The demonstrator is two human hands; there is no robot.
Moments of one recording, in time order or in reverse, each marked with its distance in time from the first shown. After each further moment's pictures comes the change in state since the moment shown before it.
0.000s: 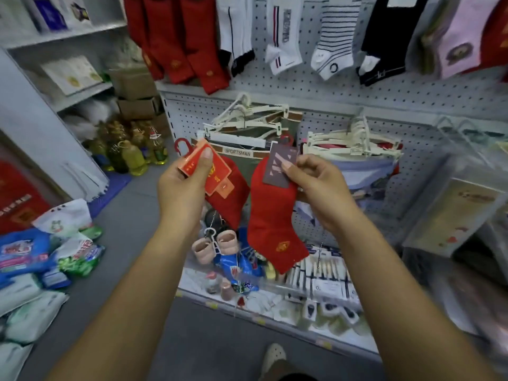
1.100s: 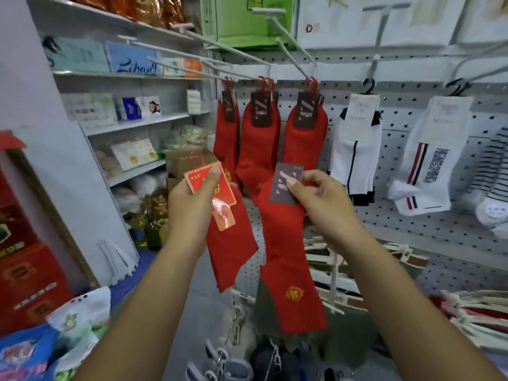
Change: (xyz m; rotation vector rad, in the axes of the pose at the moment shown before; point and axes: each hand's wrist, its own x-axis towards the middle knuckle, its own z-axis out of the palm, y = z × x) left_hand 0.352 0.077 -0.049 -0.035 0.059 0.113; right_hand 0.307 -0.069 0.224 -0.122 -0.112 -0.244
